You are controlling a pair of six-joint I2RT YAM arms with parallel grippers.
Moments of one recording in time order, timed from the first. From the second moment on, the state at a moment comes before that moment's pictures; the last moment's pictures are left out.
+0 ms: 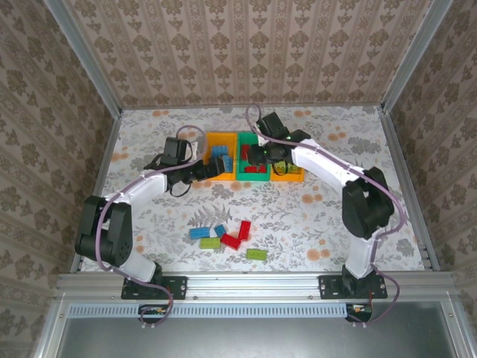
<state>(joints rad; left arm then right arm) -0.33 1.53 0.92 -0.23 0.44 -0.47 0.53 1.90 1.58 -0.63 -0.07 0.34</state>
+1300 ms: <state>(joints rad) -0.40 1.40 0.86 -0.38 0.24 -0.31 0.96 1.44 0.95 -0.67 -0.11 -0.06</state>
